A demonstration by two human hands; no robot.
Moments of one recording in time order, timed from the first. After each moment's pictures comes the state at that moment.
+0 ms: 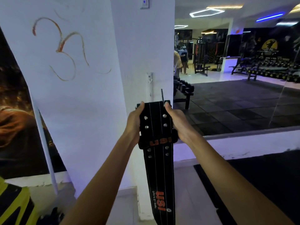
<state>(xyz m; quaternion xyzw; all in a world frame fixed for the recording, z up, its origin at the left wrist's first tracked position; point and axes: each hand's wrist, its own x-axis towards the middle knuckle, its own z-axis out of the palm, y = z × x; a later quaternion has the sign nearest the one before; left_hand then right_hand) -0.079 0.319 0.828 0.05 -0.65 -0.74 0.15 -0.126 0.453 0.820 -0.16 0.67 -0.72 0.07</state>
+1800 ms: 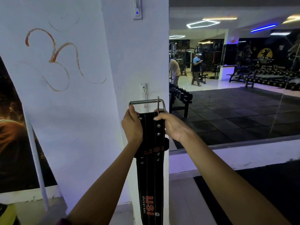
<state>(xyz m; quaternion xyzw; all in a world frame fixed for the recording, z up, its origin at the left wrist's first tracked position) -0.160 0.332 0.826 0.12 -0.69 -0.53 0.48 -0.197 0.455 0.838 -0.18 0.60 -0.75 0.22</state>
